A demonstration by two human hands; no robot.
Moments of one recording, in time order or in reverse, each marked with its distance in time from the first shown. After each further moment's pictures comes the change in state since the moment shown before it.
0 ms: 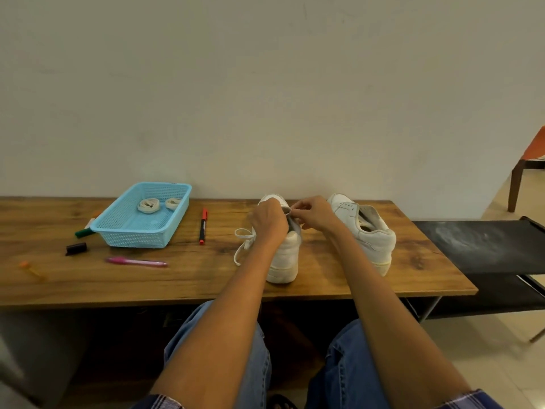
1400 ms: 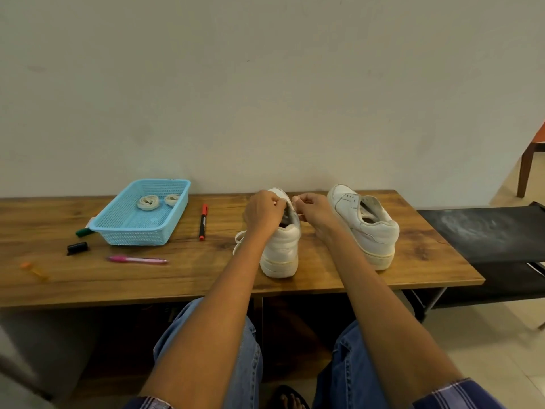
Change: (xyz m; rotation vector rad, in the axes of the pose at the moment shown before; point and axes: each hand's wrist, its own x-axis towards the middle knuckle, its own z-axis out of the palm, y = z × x) left_hand 0.005 -0.012 -0.001 -0.222 0.059 0.081; right_hand -0.001 0.009 0.017 0.452 0.114 0.123
